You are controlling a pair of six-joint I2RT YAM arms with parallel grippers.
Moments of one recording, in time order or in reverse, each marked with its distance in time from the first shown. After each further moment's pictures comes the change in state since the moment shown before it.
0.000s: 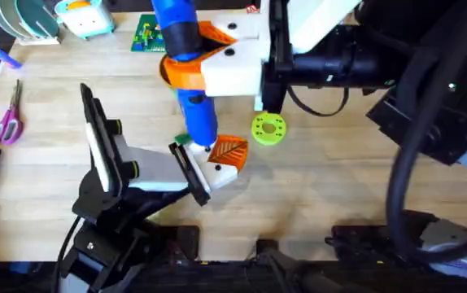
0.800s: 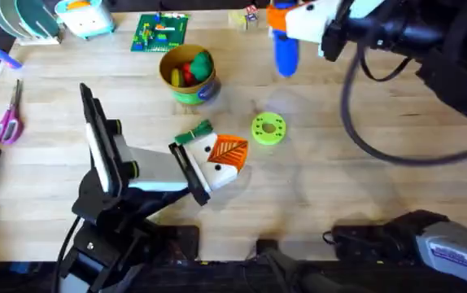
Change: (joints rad) left arm 0.000 0.000 0.000 0.001 -0.001 0.000; right arm -0.416 -0.010 -0.005 -0.215 0.155 -0.466
